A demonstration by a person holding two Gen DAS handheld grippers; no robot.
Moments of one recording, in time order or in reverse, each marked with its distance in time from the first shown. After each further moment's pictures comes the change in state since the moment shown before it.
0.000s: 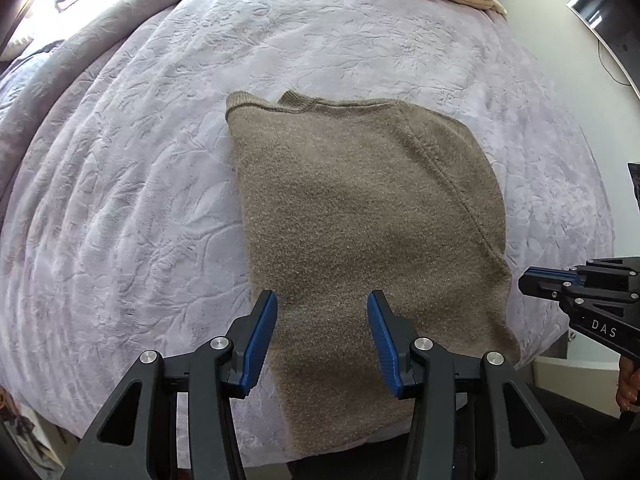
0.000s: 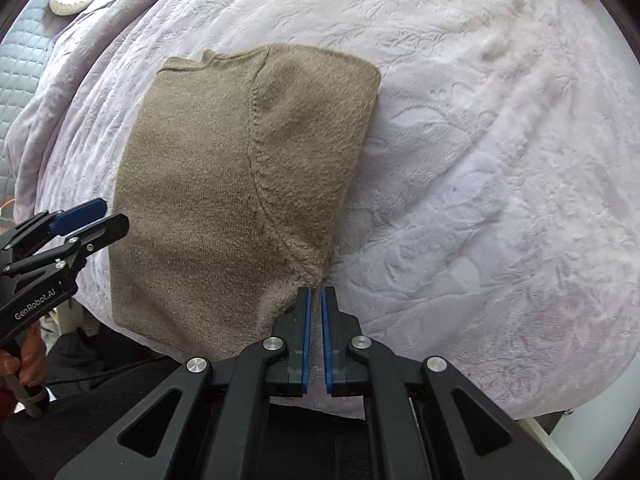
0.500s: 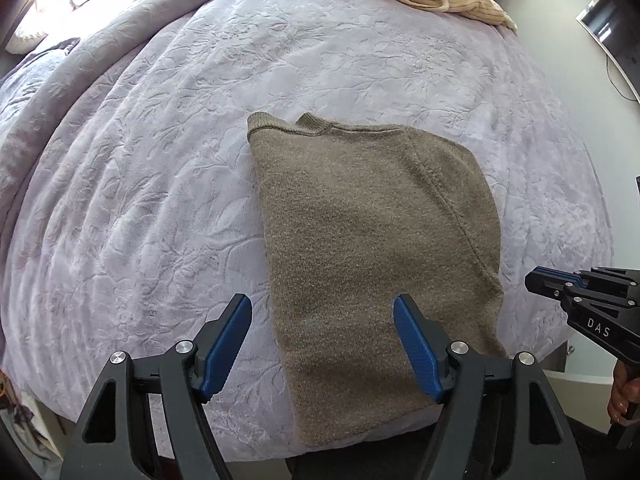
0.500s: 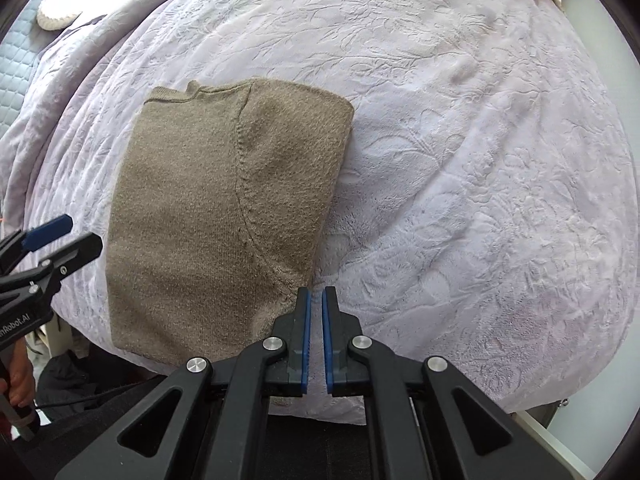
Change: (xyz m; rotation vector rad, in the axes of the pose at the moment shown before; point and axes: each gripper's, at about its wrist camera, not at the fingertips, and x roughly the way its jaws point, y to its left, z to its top) left arm -0.019 0.007 0.009 -0.045 -0.010 0.020; right arm -0.020 0.000 0.013 0.049 -0.049 -0.069
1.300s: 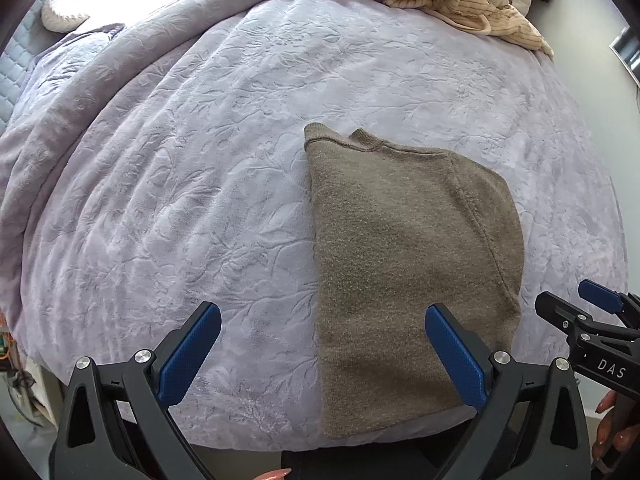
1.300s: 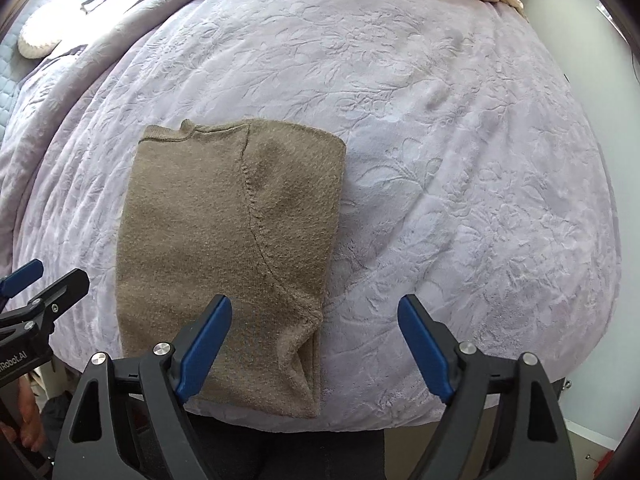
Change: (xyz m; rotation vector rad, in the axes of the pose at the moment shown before) left arm -0.019 0.021 -0.001 -0.095 -0.027 0.096; right arm -0.018 0.026 0.004 0.086 -0.094 -0.091
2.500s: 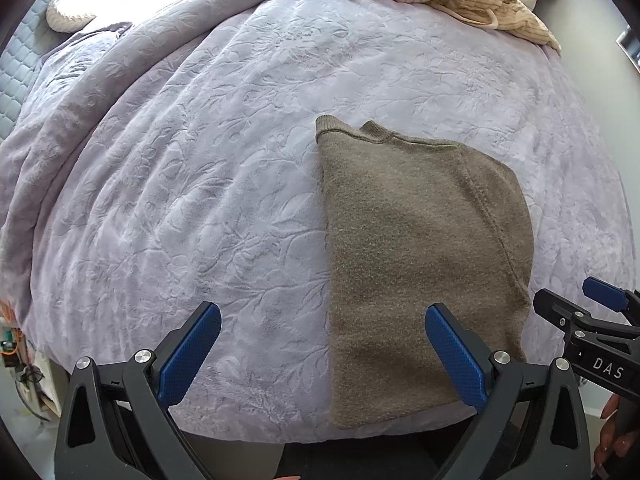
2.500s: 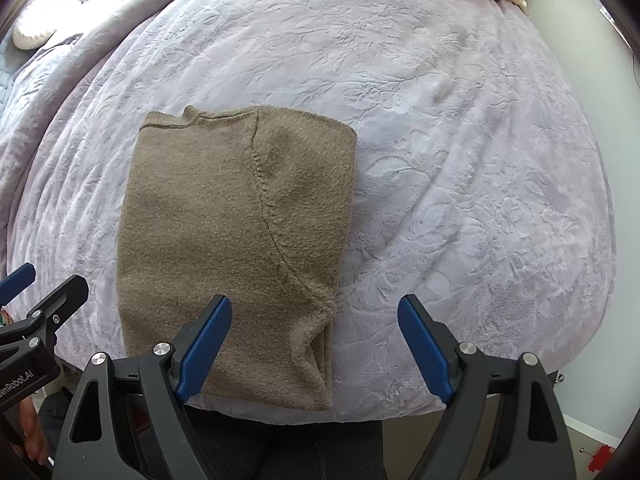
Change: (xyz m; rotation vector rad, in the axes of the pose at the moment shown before) left arm -0.002 0.002 -0.006 0.002 0.014 0.038; right arm 0.002 0.014 0.000 -0.010 0.039 -0.028
